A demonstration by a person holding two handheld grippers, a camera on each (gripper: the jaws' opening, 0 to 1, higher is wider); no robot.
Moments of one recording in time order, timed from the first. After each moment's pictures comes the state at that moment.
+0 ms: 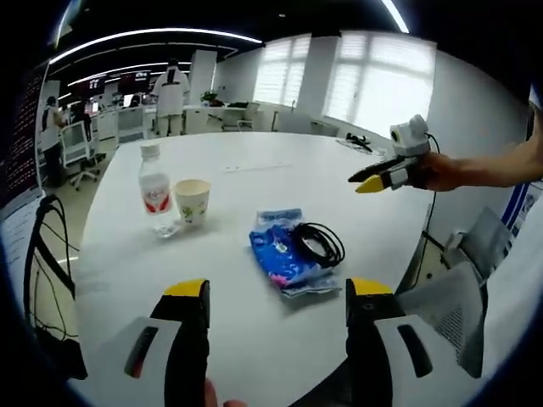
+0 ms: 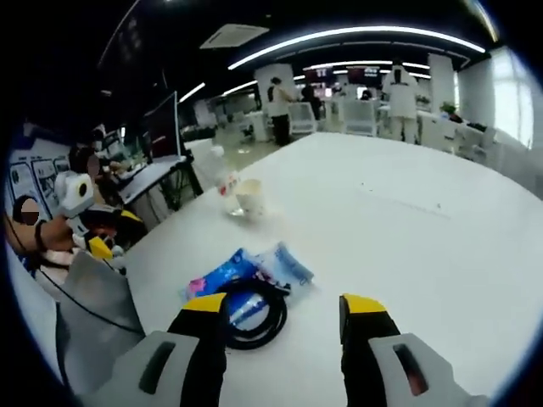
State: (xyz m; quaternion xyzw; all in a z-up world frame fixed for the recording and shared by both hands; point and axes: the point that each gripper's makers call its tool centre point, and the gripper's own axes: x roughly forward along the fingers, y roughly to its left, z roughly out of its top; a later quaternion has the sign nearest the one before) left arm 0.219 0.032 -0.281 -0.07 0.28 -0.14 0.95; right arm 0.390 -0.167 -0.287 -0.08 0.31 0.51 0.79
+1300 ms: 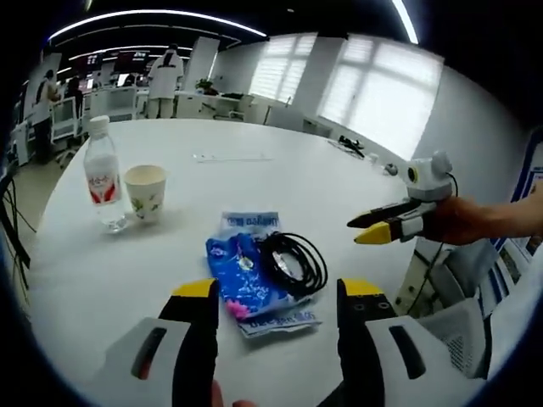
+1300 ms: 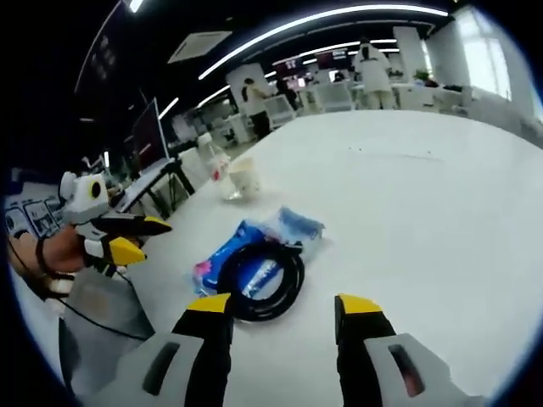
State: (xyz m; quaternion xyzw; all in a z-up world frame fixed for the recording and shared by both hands) left arm 0.279 -0.032 -0.306 -0.12 0.29 -0.17 0.93; right arm 0.361 -0.182 -0.337 -0.02 0.37 0.47 0.80
